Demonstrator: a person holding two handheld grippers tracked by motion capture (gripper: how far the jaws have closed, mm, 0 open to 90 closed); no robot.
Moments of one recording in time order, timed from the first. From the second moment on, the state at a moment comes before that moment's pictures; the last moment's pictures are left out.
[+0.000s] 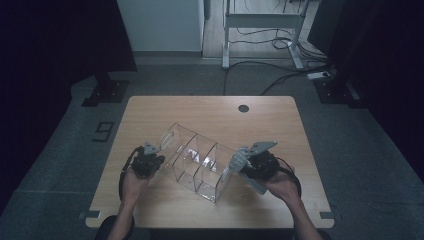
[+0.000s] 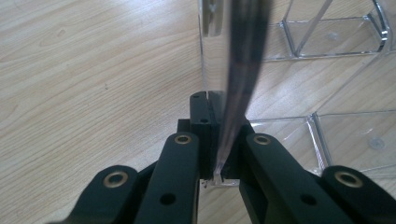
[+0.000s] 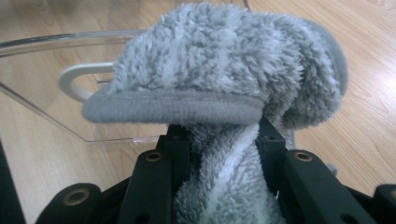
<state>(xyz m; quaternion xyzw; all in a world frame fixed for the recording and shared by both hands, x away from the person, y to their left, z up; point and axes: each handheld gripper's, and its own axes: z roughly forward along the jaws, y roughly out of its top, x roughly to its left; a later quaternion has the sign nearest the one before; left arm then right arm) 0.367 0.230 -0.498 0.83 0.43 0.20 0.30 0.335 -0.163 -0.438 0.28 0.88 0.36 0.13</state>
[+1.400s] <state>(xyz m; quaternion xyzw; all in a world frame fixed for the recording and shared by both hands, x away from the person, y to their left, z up) 0.367 0.226 -0.498 0.82 0.45 0.21 0.29 0.274 -0.130 -0.429 0.19 0.91 0.35 0.09</state>
